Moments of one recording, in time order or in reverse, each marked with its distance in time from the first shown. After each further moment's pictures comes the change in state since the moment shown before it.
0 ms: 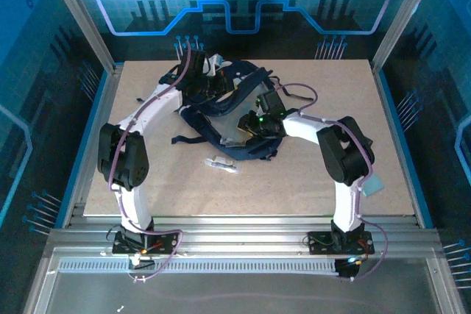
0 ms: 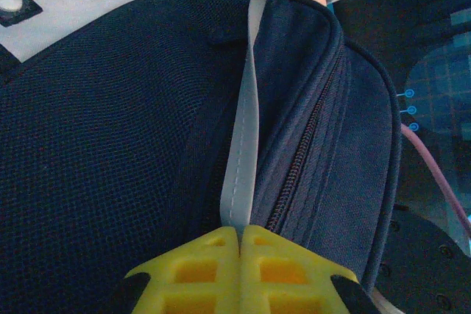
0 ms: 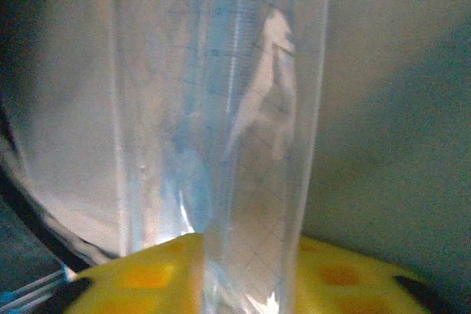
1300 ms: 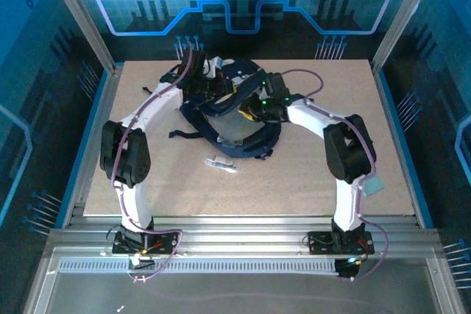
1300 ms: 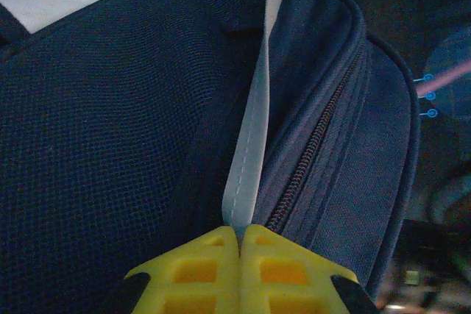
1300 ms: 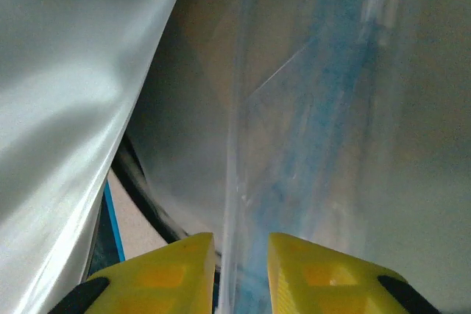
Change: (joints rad) left arm 0.008 0.035 0.028 -0.052 0.022 0.052; right arm -0.045 0.029 0.190 -0.100 -0.044 0.069
